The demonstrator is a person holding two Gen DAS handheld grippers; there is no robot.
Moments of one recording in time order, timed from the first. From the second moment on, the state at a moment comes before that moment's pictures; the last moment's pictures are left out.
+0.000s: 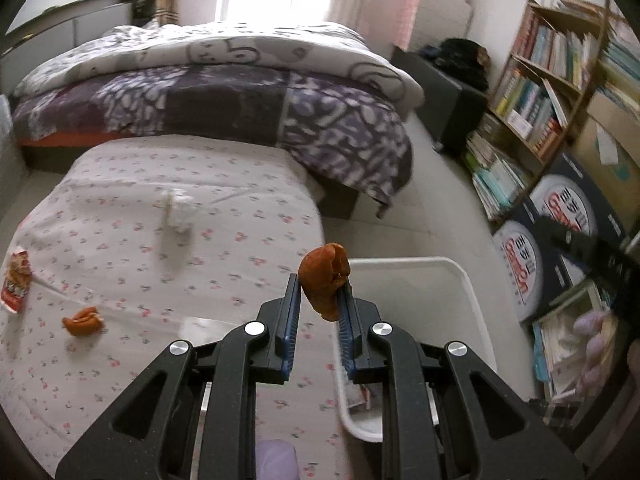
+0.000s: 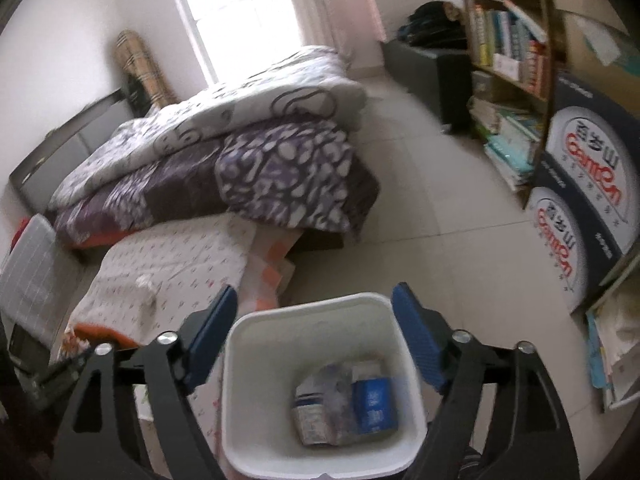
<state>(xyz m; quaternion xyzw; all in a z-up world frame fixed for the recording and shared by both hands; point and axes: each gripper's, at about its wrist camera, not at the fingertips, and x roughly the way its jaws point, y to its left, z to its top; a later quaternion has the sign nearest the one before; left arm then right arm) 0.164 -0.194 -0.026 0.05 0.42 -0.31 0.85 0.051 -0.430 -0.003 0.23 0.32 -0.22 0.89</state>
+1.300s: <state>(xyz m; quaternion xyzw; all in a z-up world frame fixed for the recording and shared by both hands) 0.173 -0.179 -0.059 0.09 0.46 -0.27 0.84 0.080 -0.397 0.001 0.22 0.33 -0.24 0.89</state>
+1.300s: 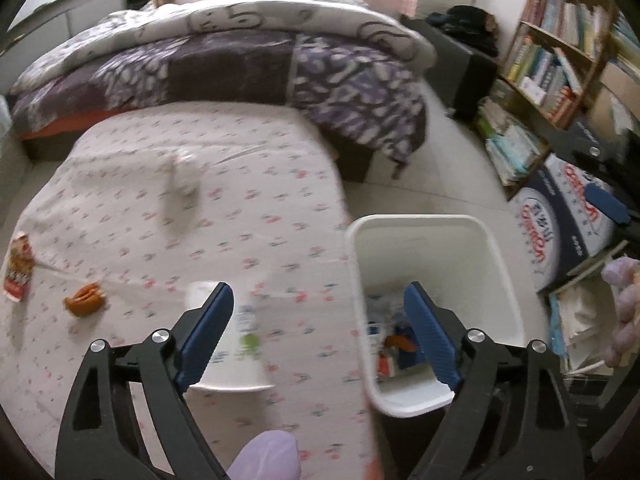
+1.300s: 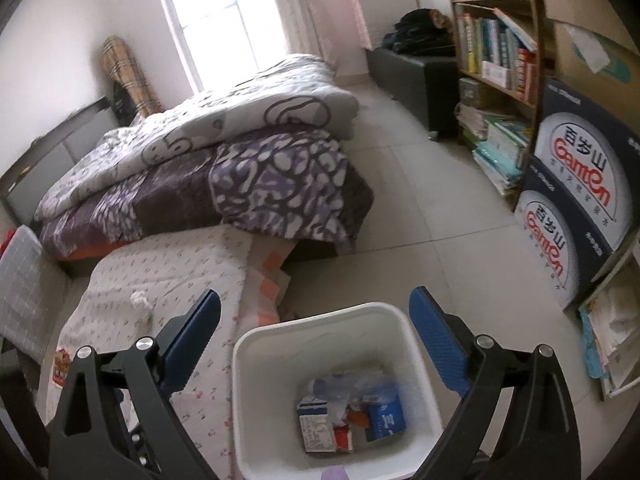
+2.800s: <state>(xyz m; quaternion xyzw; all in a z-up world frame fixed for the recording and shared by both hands) 0.369 0.129 -0.120 0.13 0.54 0.00 0.83 0.256 -0.078 -0.093 -0.09 0.47 0.13 0.87</state>
